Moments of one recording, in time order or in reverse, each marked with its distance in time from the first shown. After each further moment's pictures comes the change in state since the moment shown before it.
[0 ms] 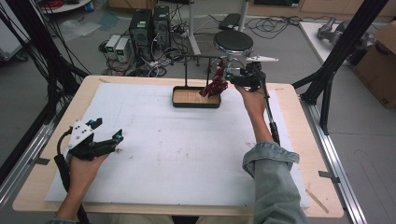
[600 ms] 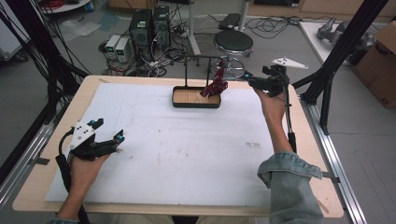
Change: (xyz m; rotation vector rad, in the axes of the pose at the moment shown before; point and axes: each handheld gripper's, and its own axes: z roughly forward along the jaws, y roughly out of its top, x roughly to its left) left arm -0.002 -0.001 0.002 0.005 0.000 0.007; right arm -0.015 -0.002 -0.071 -0.136 -0.052 0.027
